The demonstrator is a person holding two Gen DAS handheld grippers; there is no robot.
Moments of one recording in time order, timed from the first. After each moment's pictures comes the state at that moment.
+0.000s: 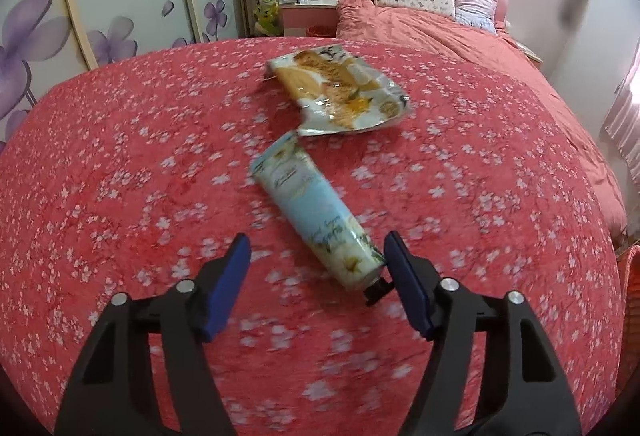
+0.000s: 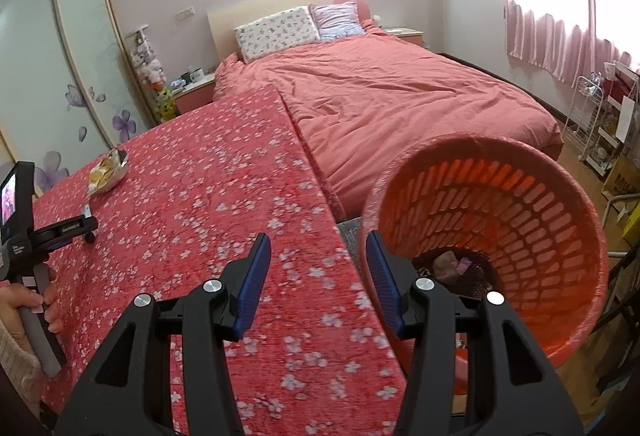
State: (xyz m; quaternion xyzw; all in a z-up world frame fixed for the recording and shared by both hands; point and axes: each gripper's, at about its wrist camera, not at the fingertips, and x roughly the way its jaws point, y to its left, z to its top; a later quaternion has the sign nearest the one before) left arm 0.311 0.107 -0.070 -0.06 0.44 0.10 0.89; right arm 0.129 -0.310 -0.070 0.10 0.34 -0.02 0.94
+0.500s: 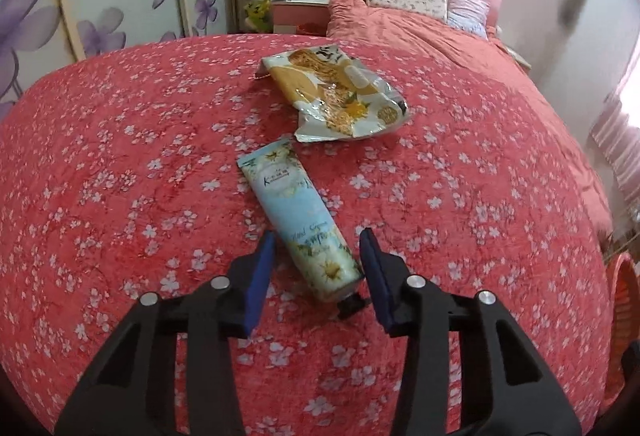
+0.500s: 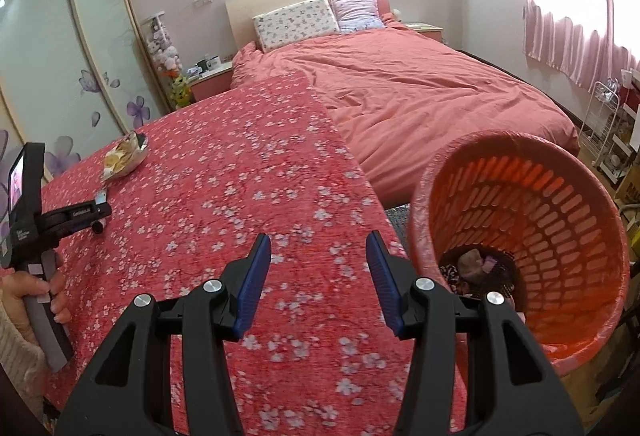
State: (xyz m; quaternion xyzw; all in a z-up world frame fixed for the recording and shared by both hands) left arm 0.321 0.113 -0.073 -0.09 0.44 0.08 0.89; right arm 0.139 -0.279 -0.073 0.09 0.35 0.00 0.93
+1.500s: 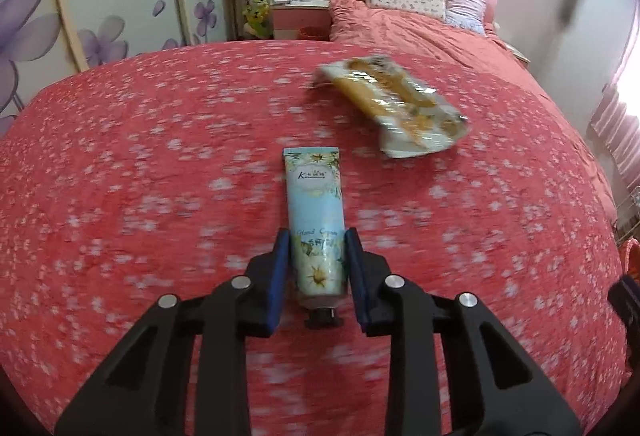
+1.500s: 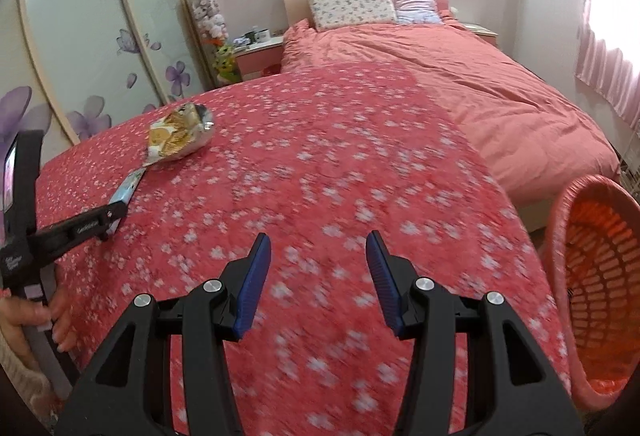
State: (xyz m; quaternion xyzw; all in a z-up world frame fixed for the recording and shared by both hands) left arm 0.315 0.186 -0.072 -0.06 0.44 0.08 0.89; right arm 0.200 -0.177 -0.076 0.04 0.38 0.08 0.92
